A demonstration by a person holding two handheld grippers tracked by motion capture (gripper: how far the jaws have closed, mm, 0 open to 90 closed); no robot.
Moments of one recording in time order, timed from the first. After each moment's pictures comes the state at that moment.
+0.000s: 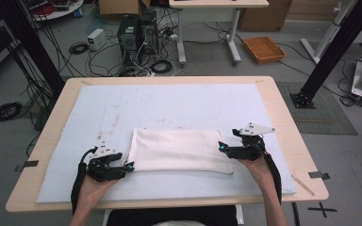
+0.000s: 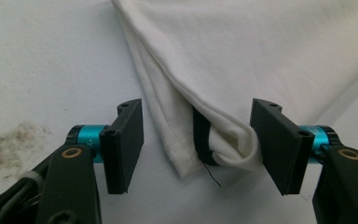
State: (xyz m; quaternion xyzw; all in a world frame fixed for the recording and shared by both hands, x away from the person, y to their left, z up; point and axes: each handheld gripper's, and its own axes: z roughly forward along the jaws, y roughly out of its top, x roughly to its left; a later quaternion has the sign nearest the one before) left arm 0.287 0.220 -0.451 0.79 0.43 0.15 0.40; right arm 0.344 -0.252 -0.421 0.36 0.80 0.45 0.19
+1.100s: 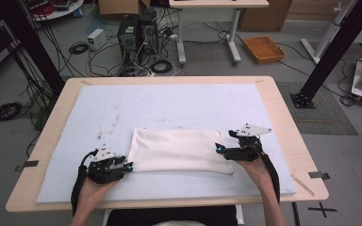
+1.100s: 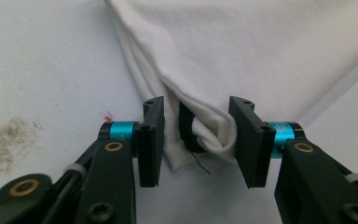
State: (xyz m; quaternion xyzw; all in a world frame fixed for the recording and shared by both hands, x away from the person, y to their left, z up) left arm 0.281 0.220 -0.452 0.79 0.43 0.16 0.41; right arm 0.341 -0.243 -0.419 0.35 0.80 0.45 0.18
